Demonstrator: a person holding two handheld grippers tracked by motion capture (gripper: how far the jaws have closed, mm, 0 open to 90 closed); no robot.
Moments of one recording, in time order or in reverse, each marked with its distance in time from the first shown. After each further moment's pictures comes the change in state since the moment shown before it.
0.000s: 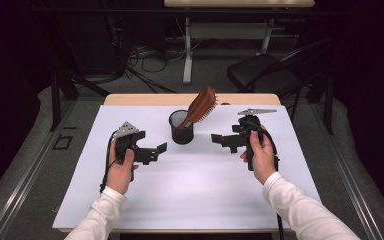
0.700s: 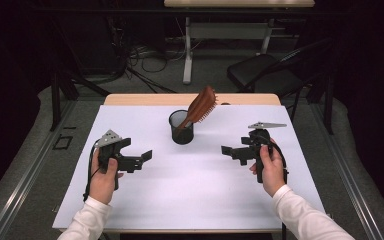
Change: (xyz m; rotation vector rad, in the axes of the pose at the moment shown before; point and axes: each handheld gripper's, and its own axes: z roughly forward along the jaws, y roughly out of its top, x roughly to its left) left arm 0.016 -0.023 -0.036 0.001 0.028 -0.004; right arm -0.021 -0.041 -0.014 0.012 -0.016 0.026
